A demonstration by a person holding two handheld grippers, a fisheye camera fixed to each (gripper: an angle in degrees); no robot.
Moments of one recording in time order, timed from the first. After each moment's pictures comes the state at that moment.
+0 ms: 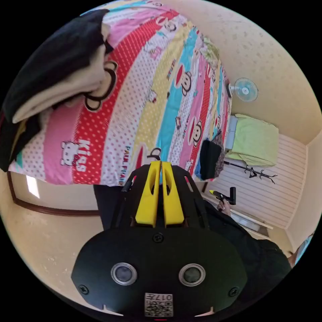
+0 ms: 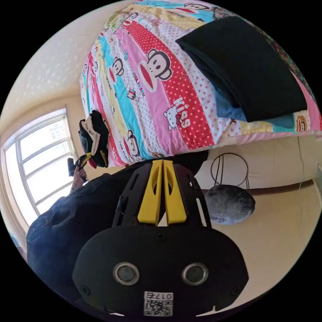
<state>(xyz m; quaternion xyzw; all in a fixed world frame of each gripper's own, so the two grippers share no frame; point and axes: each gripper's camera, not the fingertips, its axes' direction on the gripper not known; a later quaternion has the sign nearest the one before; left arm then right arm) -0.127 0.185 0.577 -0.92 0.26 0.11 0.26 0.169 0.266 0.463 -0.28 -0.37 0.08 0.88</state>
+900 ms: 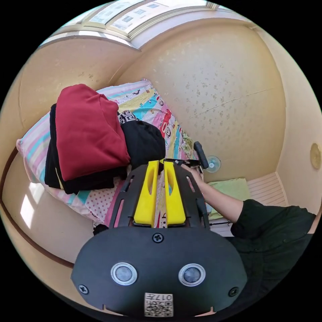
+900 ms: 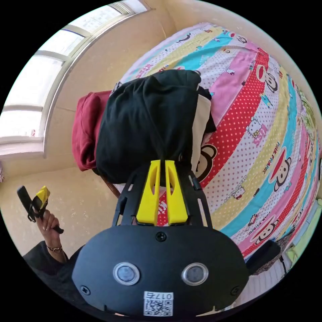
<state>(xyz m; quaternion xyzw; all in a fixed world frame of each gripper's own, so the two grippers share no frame) -0.237 -0.012 0.706 -0.82 0.31 -0.11 0.48 -0.595 0.193 0.493 -0.15 -0.29 -0.34 0.88</state>
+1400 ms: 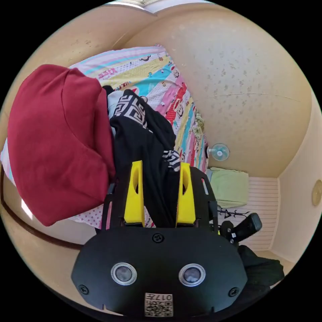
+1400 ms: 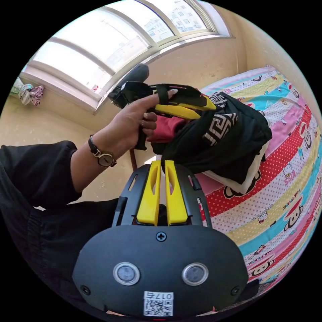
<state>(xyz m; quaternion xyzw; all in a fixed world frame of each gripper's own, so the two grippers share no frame) -0.164 0.110 0.690 -0.92 0.23 -0.04 0.30 -0.647 0.337 0.417 -0.12 -0.36 -0.48 0.79</state>
